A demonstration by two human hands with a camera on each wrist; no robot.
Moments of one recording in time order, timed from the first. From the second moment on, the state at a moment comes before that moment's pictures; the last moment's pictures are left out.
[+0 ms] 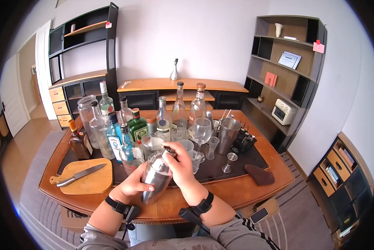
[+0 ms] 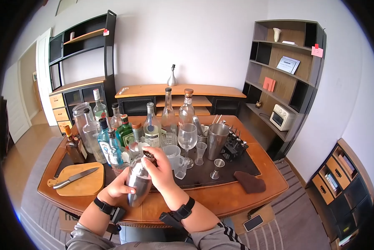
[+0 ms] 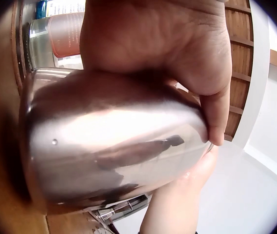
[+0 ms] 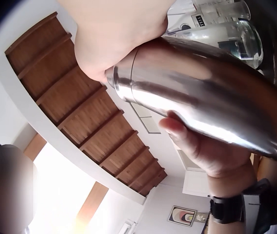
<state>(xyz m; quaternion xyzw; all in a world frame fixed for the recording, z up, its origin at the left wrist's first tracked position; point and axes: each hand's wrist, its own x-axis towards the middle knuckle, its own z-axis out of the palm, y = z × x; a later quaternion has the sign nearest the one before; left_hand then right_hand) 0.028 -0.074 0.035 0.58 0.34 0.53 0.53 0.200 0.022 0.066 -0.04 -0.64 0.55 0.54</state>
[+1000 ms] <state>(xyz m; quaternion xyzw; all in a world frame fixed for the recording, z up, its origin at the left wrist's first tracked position) 0.086 -0.048 0.041 0.59 0.37 0.67 0.26 0.219 0.046 0.064 0.01 -0.62 0.60 0.50</state>
